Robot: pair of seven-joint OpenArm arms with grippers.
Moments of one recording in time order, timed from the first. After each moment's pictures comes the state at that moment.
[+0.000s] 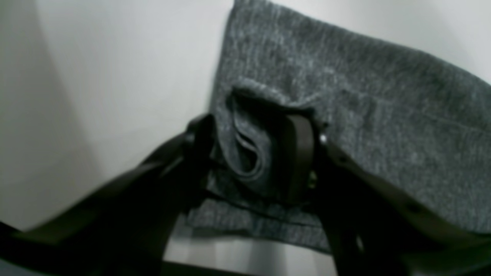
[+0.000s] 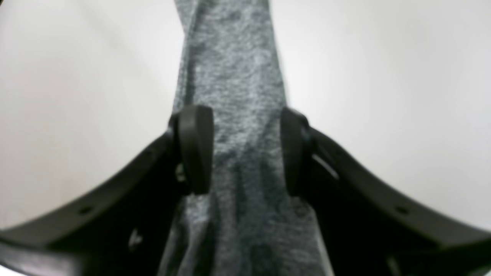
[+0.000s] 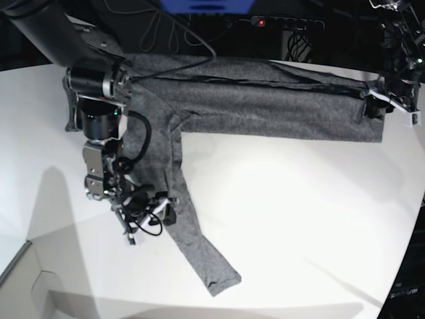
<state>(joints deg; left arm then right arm) 16.1 -17.1 -36.9 80.3 -26.8 -29.5 36.4 31.5 0.2 15.7 37.5 -0.8 31.4 -19.1</state>
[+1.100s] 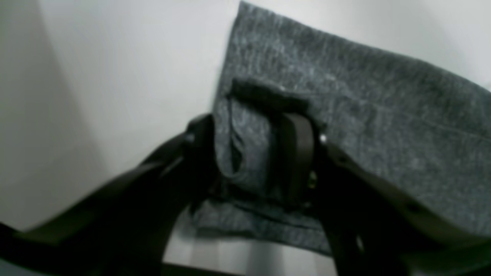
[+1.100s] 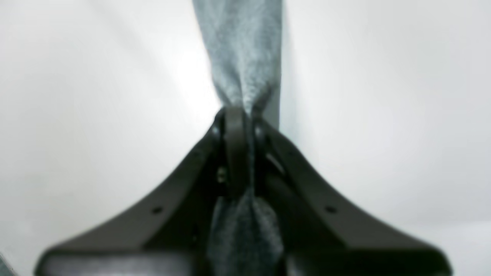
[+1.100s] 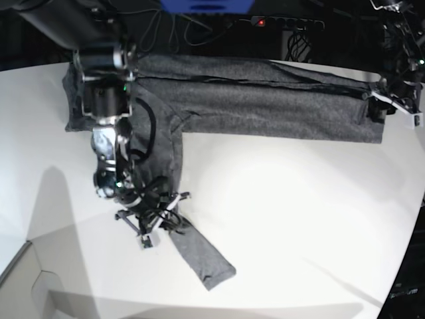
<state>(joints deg) 15.7 -17.6 -37.0 80.3 -26.8 -29.5 36.4 21.7 -2.3 4.8 62.6 -1.0 26.7 -26.1</state>
